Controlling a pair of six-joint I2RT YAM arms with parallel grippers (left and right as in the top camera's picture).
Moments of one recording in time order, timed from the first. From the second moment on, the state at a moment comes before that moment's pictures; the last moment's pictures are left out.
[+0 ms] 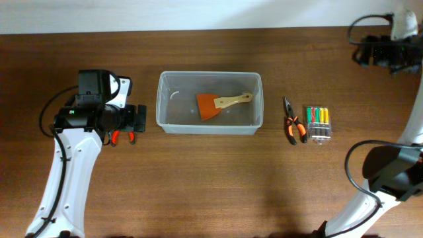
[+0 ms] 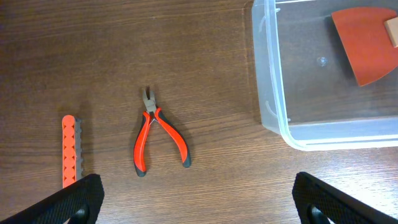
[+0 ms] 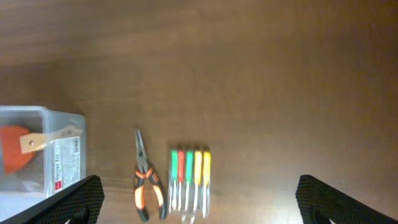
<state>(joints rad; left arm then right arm) 0.02 1.45 1.23 -0.87 0.04 0.14 -0.41 2.09 2.37 -1.46 -0.28 -0.20</state>
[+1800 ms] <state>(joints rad) 0.02 1.45 1.23 -0.87 0.04 0.14 -0.24 2.12 1.51 -0.94 -0.07 -0.20</state>
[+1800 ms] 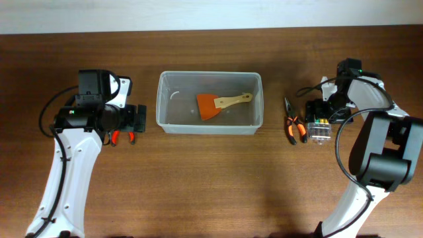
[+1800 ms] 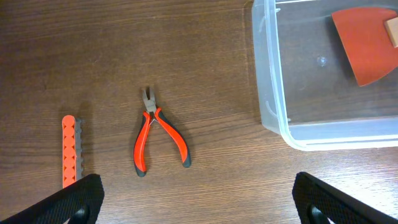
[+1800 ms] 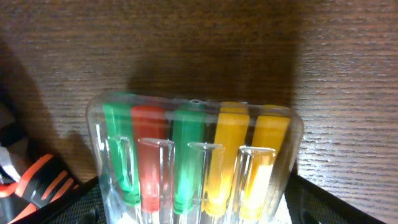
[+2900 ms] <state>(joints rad) 0.02 1.45 1.23 -0.87 0.04 0.14 -0.17 2.15 1.76 -1.21 -0.03 -0.11</state>
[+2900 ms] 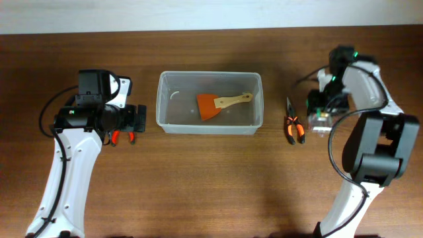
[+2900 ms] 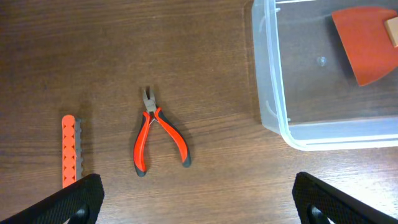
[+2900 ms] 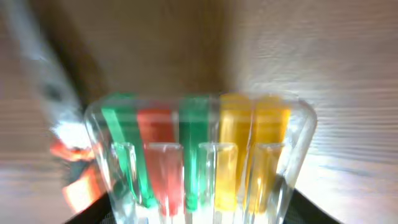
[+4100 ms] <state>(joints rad) 0.02 1.45 1.23 -0.87 0.03 0.14 0.61 2.22 1.96 -1.08 -0.02 -0.78</state>
